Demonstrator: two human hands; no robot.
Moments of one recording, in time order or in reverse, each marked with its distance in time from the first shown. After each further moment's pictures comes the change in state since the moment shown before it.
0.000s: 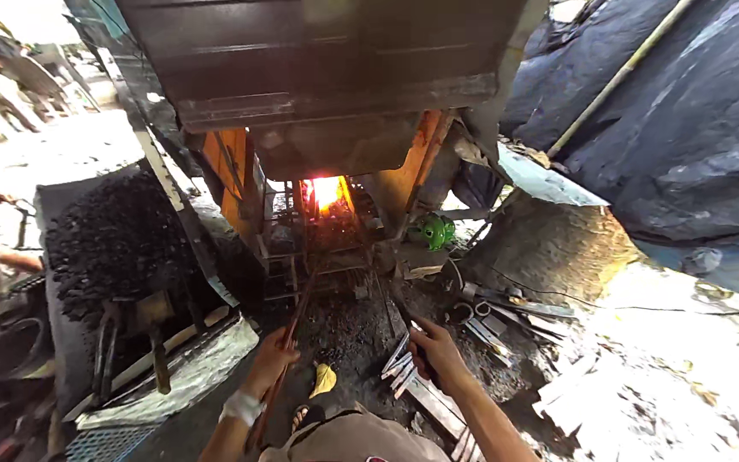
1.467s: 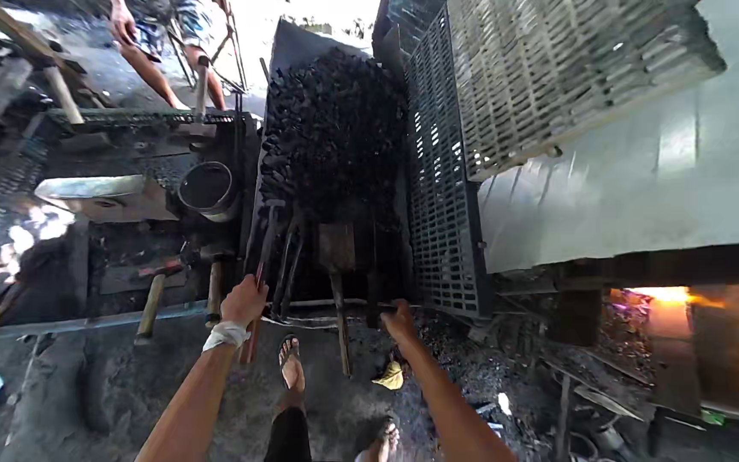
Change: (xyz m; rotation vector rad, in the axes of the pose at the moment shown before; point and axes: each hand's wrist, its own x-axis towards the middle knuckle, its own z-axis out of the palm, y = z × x) left_hand 0.027 -0.209 -0.555 0.396 0.485 -0.597; right_hand 0.213 0.148 0.613 -1.095 -0.218 0.141
